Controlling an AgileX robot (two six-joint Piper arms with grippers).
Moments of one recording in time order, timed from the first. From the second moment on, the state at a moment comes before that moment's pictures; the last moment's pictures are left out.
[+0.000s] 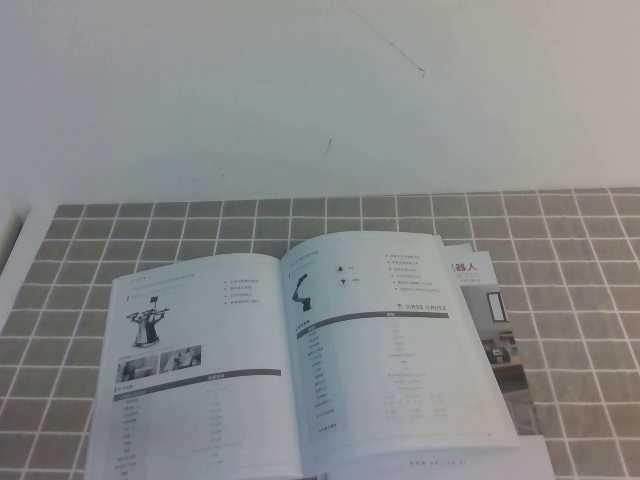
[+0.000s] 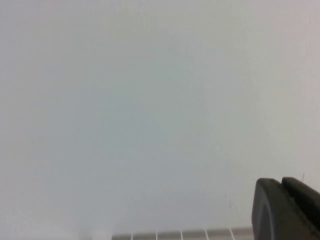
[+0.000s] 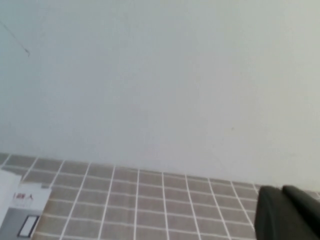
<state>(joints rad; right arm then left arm) -0.06 -0.01 0.03 -0.01 0.05 -0.18 -0.08 -0.01 0.02 -0.06 -0.14 0.01</state>
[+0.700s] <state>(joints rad) -0.06 -0.01 0.03 0.10 -0.43 -0.08 -0.08 -0.01 0.02 -0.10 -0.52 -0.24</state>
